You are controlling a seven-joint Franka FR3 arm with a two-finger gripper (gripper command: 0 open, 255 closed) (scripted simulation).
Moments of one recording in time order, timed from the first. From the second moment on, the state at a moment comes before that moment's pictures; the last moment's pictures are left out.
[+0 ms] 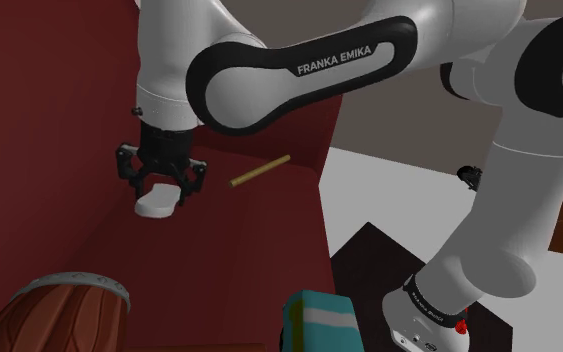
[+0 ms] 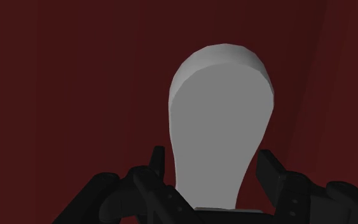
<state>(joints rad) 0.05 0.35 0.72 -1.77 -0.22 2.13 1.54</state>
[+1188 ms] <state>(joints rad) 0.07 0.40 0.69 -1.83 -0.26 2.22 1.57</state>
